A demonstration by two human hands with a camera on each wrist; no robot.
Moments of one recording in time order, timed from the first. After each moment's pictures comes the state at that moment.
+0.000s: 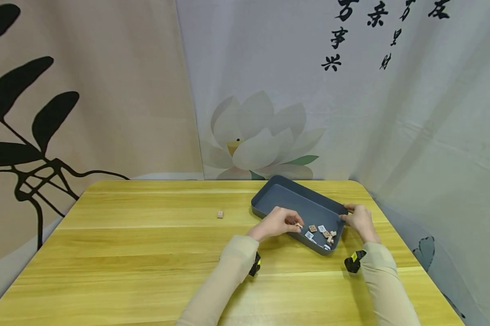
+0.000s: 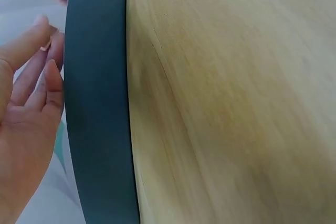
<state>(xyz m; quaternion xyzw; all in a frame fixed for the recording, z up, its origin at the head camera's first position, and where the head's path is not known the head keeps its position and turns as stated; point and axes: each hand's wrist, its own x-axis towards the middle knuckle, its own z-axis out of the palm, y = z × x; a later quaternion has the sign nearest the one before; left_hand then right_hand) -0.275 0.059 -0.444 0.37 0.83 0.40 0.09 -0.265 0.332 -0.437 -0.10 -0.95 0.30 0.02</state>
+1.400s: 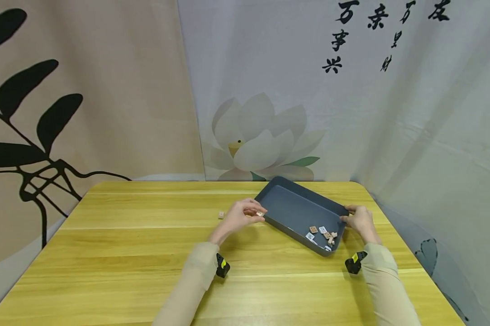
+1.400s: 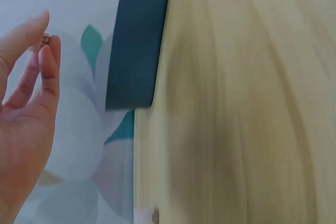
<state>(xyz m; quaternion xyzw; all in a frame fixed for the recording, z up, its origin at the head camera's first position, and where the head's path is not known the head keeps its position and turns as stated) -0.272 -0.042 -0.440 0.28 0.79 0.54 0.04 -0.264 0.331 -0.436 -0.11 -0.94 0.31 0.01</state>
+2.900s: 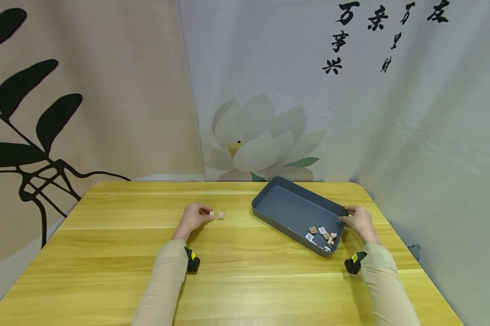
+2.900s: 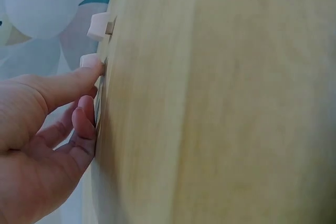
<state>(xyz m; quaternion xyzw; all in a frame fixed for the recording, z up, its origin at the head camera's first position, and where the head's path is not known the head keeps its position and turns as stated) -0.290 -0.152 -0.473 0.04 0.90 0.43 0.02 -0.266 0.332 -0.438 -0.11 -0.94 0.33 0.01</state>
